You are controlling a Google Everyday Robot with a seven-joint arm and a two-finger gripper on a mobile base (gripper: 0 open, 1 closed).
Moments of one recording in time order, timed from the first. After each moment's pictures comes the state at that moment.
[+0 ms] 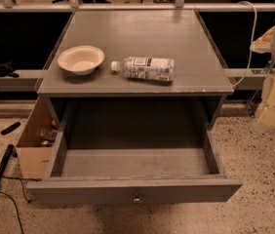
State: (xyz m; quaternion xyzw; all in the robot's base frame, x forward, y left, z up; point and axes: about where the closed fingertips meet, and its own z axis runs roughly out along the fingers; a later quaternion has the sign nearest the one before) arm 0.438 -0.217 0.976 -0.60 0.78 -0.03 0.16
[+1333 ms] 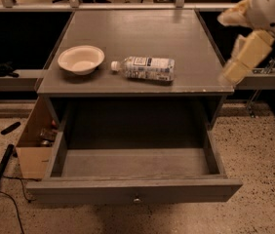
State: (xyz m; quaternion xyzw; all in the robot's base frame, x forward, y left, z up) arm 0.518 -0.171 0.998 -0.62 0.73 0.09 0.29
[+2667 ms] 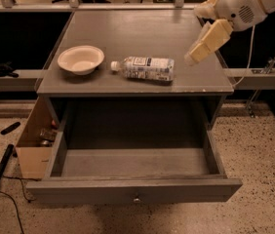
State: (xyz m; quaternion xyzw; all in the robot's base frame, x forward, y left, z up) arm 0.596 -0.123 0.995 -0.58 0.71 0.17 0.37
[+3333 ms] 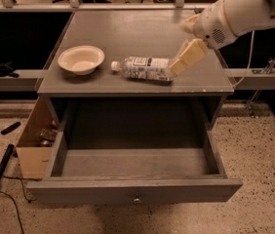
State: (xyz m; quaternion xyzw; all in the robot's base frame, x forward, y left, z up) arm 0.618 -0.096 0.949 -0.56 0.71 0.18 0.38
